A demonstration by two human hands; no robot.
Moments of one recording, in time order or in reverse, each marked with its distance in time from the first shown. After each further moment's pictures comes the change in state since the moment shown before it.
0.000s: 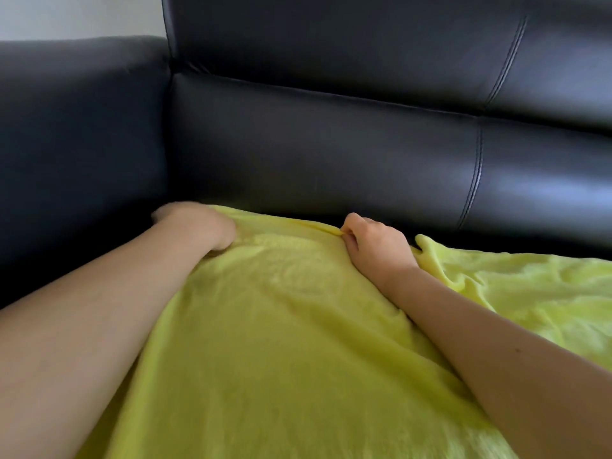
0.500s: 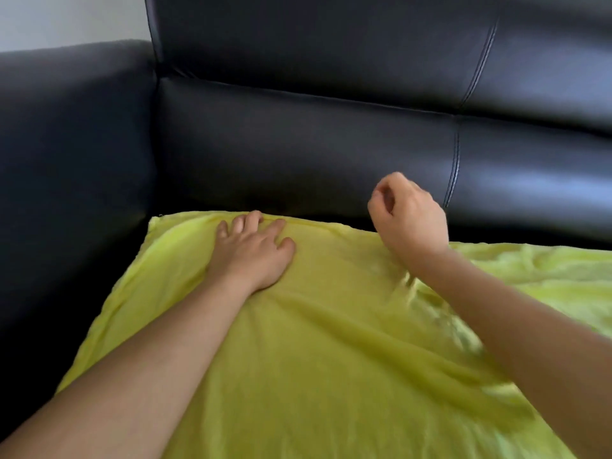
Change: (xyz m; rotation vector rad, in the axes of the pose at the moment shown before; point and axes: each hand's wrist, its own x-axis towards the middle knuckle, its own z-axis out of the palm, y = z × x) left_hand -0.051 0.045 0.052 -0.153 0.220 0.557; right_hand -0.012 0.010 -0.062 0.114 0.319 0.261
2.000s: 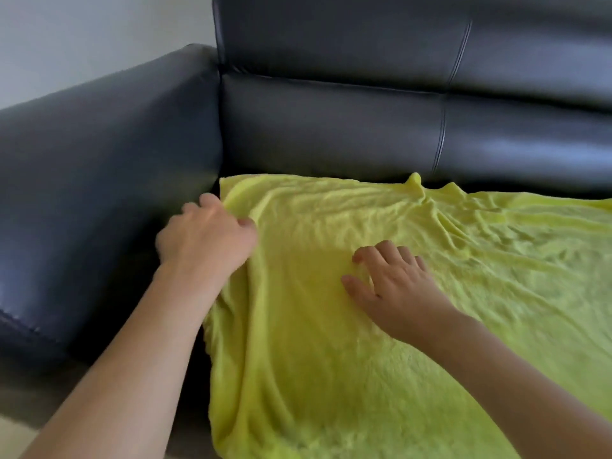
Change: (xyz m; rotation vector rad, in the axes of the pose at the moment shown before) left_hand -0.206 -0.053 -0.115 -0.009 0.046 -0.394; right_hand -0.213 -0.105 -0.101 -0.217 -0.539 -0.133
